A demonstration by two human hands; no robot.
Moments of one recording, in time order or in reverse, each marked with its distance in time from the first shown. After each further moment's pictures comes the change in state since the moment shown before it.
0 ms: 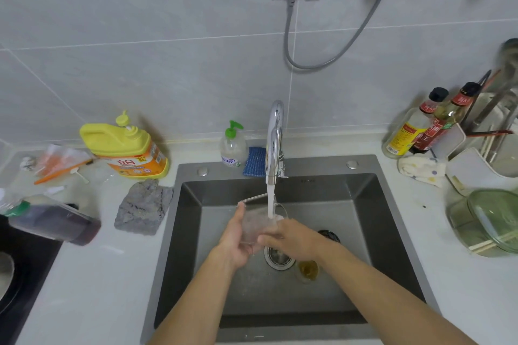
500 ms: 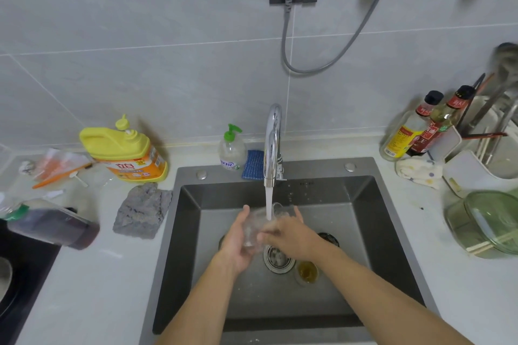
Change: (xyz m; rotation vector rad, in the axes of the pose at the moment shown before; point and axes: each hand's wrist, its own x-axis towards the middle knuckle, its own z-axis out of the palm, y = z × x) left_hand -0.009 -0.002 0.006 -0.014 -0.040 0.068; right_hand 0.004 0.001 -0.001 -0.126 0.159 0.062
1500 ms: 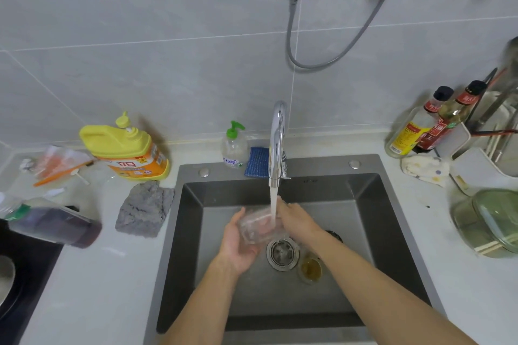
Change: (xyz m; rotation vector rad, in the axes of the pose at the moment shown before) left_hand -0.019 0.005 0.005 -0.161 0.000 -0.016; right_hand 0.018 -0.018 -0.013 0.525 0.099 0.370
